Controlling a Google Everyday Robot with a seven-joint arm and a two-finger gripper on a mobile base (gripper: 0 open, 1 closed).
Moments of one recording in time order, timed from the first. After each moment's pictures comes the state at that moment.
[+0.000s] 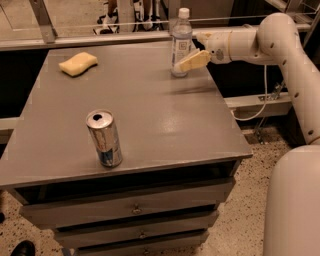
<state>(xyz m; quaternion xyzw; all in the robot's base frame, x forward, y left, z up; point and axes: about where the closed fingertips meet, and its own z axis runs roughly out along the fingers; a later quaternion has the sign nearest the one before) 0.789 -0.116 0.909 -0.44 0.68 0.25 0.53</state>
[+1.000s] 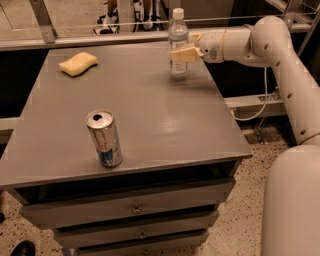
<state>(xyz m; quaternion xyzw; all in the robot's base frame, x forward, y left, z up) 0.786 -0.084 0.921 -0.45 0.64 0.30 0.55</state>
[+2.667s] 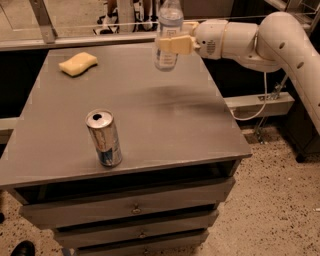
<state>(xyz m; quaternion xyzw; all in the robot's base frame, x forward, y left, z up) 0.706 -0.042 0.993 -0.41 0.60 0.35 0.59</state>
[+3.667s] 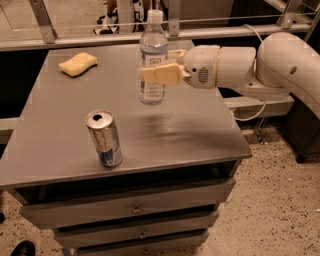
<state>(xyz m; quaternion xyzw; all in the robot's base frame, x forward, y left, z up) 0.590 -0.005 0.972 -0.40 0.64 0.39 0.53</state>
